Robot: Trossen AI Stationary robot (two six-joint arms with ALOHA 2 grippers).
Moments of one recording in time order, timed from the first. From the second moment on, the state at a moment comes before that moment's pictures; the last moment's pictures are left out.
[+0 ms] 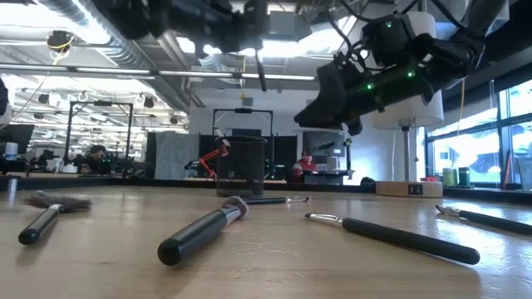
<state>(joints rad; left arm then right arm) 0.07 1.52 0.79 0.92 -0.77 0.13 -0.20 1.51 0.54 0.76 0.24 0.19</state>
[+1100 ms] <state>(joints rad) 0.02 1.74 0.79 0.72 -1.19 -0.10 -0.20 1.51 0.54 0.69 0.26 0.15</state>
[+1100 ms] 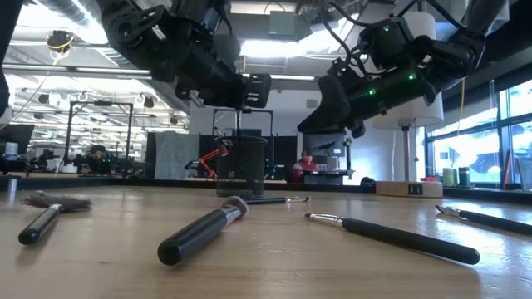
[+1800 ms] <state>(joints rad) -0.22 1.33 0.79 0.32 -1.24 0.10 -0.20 1.51 0.54 0.60 0.24 0.18</state>
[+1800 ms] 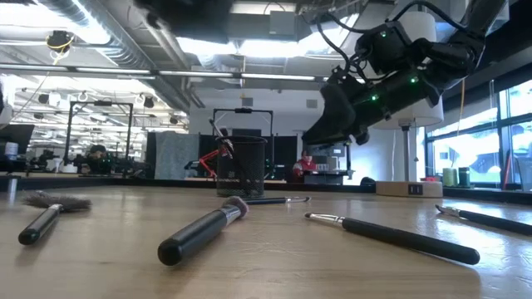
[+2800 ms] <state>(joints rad) -0.22 1.18 0.79 -1.03 -0.27 -0.55 -0.17 1.51 0.54 0.69 0.13 0.18</state>
